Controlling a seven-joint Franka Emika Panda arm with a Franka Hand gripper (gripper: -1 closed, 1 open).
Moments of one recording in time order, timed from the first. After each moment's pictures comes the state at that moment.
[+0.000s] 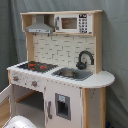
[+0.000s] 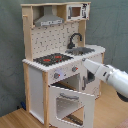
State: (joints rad) arm -0.36 -1.48 1.33 -2.06 -0.37 2.35 -0.37
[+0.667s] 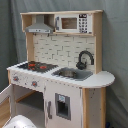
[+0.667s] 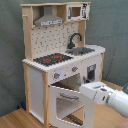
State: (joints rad) arm -0.40 -1.46 1.49 -1.93 -0.36 2.41 -0.37
